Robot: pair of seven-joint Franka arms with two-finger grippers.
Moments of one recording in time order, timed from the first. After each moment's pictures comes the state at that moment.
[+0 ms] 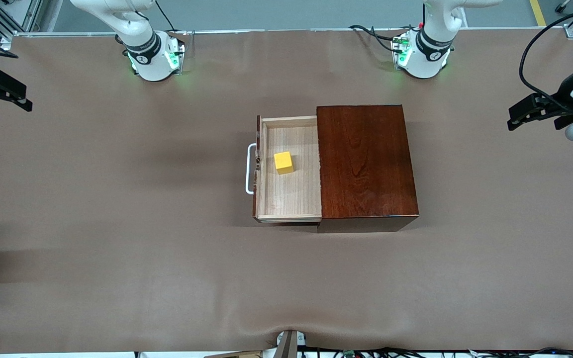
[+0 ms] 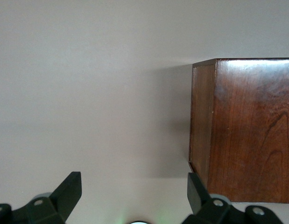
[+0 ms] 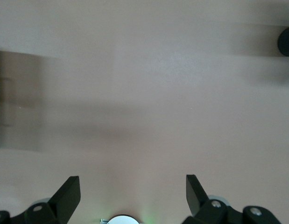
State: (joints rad) left arm -0.06 0.02 -0.01 -1.49 0.01 1.47 -0.07; right arm -0.02 -0.06 -0.02 -1.51 0.00 1.41 -0.17
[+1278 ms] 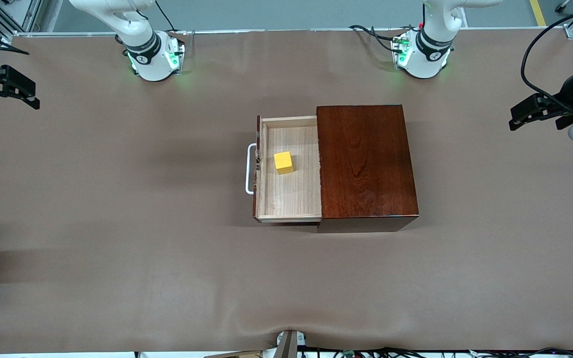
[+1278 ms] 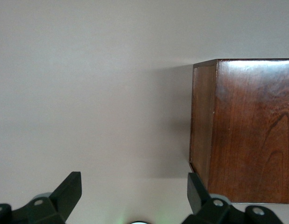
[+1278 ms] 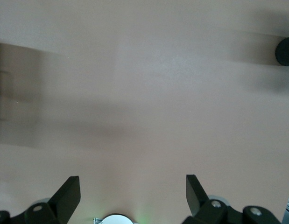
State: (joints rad) left arm -0.06 0.02 -0.01 -1.49 0.01 1.47 -0.07; right arm 0.03 -0.06 -0.03 -1.50 -0.04 1.40 -0.17
